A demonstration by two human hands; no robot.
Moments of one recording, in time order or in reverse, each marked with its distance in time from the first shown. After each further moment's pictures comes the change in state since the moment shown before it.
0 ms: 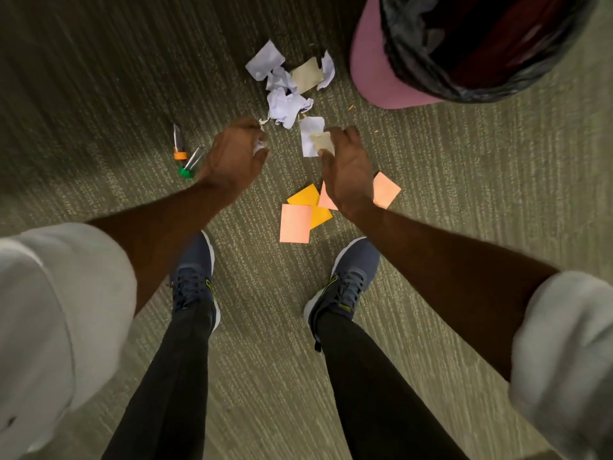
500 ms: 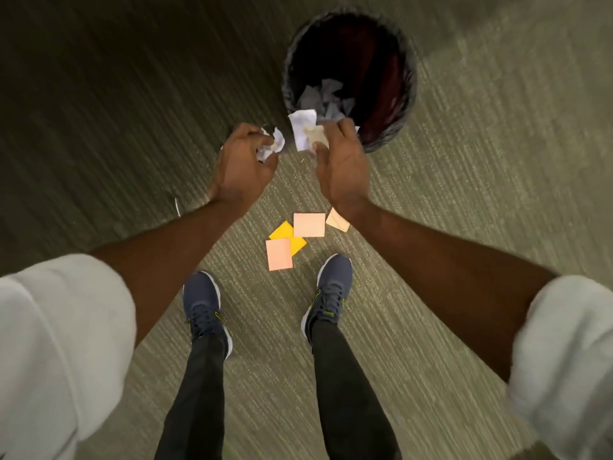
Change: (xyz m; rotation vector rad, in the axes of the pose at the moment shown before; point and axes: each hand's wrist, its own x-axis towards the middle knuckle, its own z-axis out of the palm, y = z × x) left_hand 0.025 0.166 -0.121 -0.137 0.125 0.080; right_hand 0.008 -0.049 -0.188 -0.012 0.276 0.026
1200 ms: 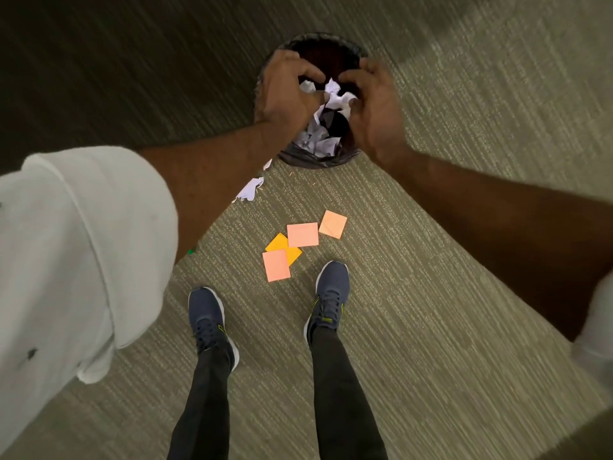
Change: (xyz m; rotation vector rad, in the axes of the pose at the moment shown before) left_hand 0.113 0.131 0.015 -0.121 0.038 0.087; right_hand 0.079 0.059 -0.091 0.155 0.045 0.058
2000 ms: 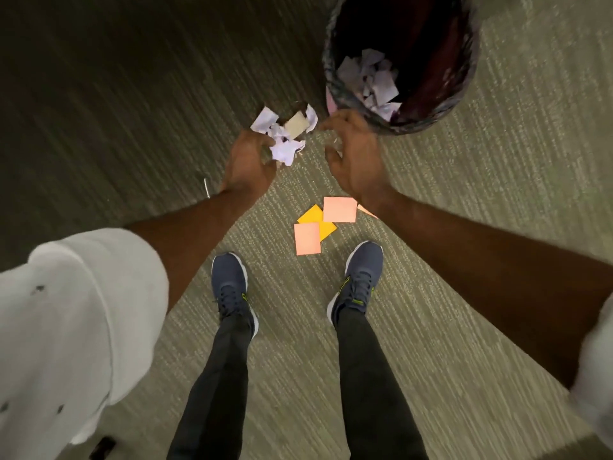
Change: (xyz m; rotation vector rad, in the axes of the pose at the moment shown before) left_hand -0.153 -0.207 -0.034 0.017 -0.113 -0.259; right_hand -0.094 -0.034 0.149 0.052 -0.242 -0.151
